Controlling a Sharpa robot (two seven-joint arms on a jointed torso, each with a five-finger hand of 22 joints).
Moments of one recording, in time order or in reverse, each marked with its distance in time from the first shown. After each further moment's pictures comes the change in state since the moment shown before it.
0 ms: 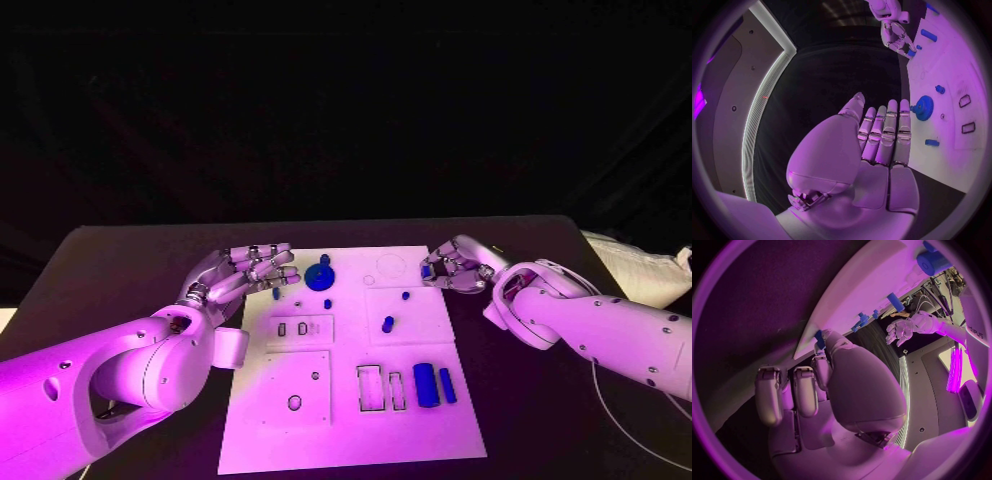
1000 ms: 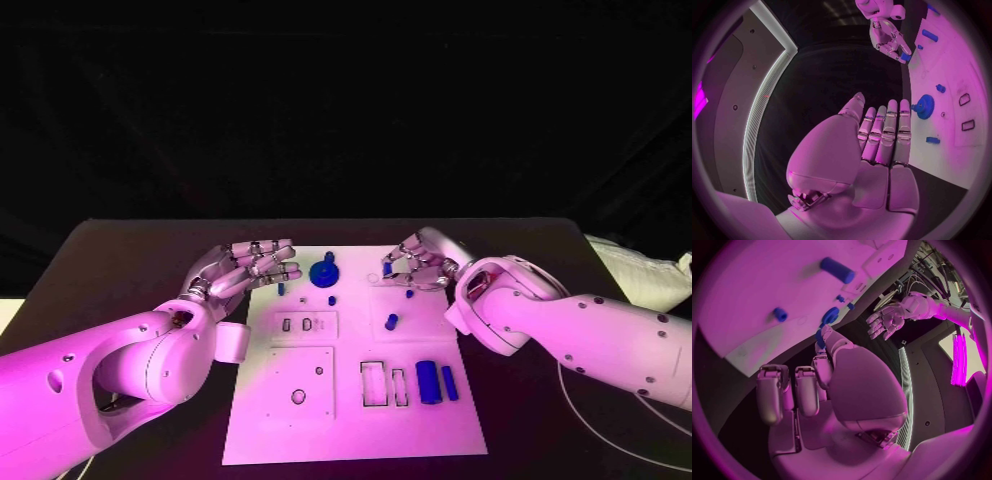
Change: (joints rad) left arm 0.000 0.000 0.000 -0.003 0.000 0.001 -0.005; left_hand 0.000 0.000 0.000 0.000 0.000 0.000 0.000 0.000 0.000 0.000 0.000 0.000 0.000 0.000 0.000 0.000 0.000 0.000 0.000 0.000 0.000 0.000; right arm 0.027 0.042 0.000 0.268 0.017 -0.046 -0.287; right_hand -0.031 0.037 0.053 -0.030 -0.053 0.041 -0.014 0.020 0.001 -0.006 -0.016 -0.024 0.001 0.000 -0.022 -0.008 0.001 0.000 -0.013 -0.020 -0.008 0.000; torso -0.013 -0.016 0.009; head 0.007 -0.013
